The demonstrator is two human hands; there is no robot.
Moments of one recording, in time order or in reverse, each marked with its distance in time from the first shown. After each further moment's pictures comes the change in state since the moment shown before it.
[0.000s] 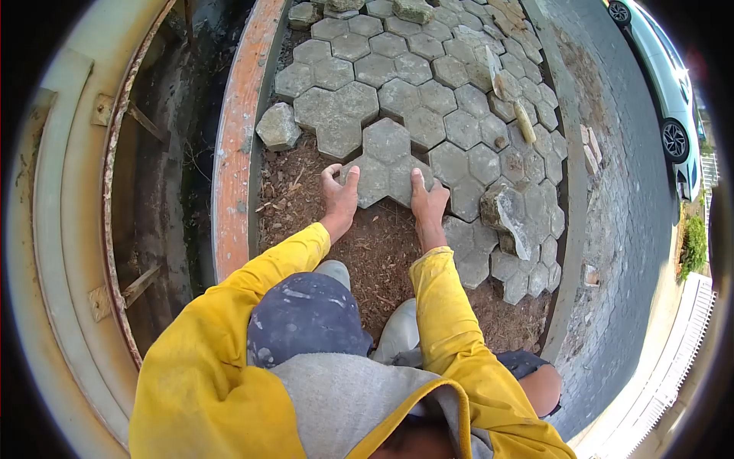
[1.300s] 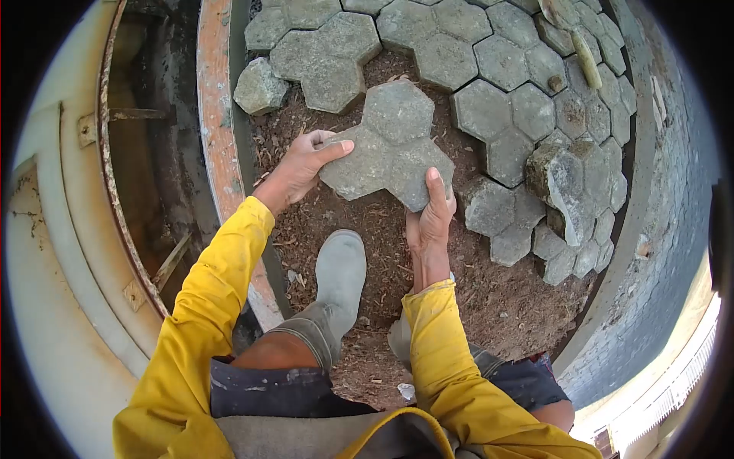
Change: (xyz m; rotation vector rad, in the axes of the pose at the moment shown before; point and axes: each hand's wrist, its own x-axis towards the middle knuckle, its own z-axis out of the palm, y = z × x) left_hand 0.018 0.104 -0.057 0.029 -0.611 -0.590; right_hand -0.098 -0.021 -0.004 1.357 -0.087 0.466
